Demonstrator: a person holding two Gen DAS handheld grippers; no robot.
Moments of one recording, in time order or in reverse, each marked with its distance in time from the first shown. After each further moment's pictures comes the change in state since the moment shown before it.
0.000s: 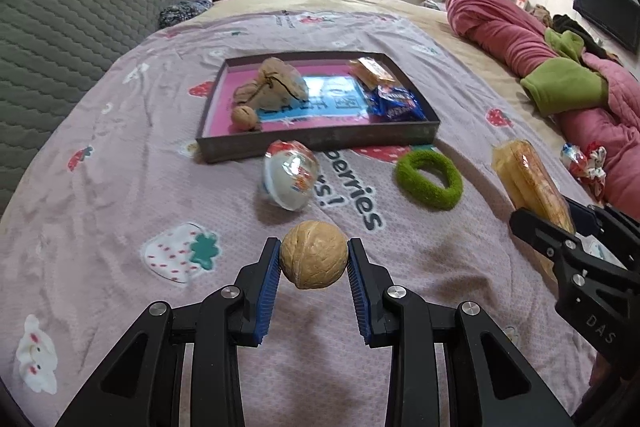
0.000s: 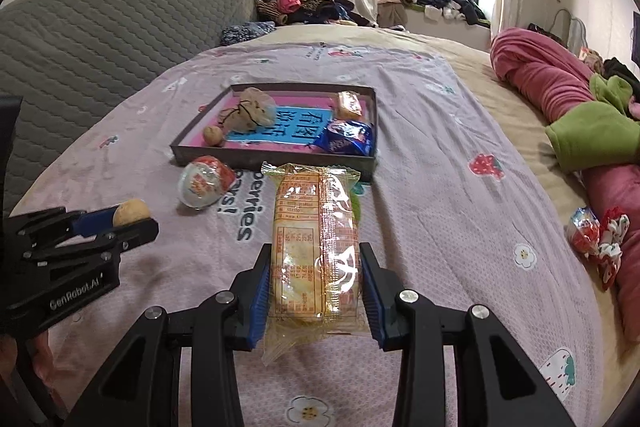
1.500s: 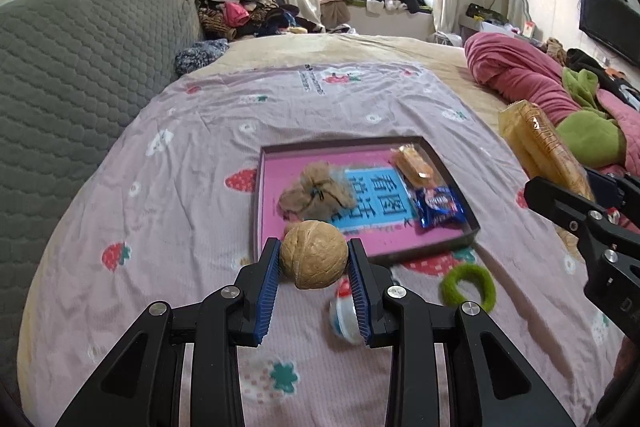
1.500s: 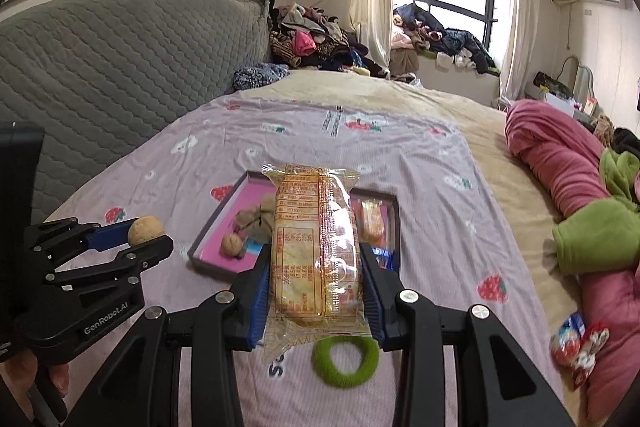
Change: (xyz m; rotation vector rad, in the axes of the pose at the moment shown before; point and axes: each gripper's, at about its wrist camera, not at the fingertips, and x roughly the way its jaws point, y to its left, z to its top) left arm -0.011 0.049 0.119 0.018 -0.119 0.046; right arm -0.006 0.044 0.139 -0.079 -0.133 -0.017
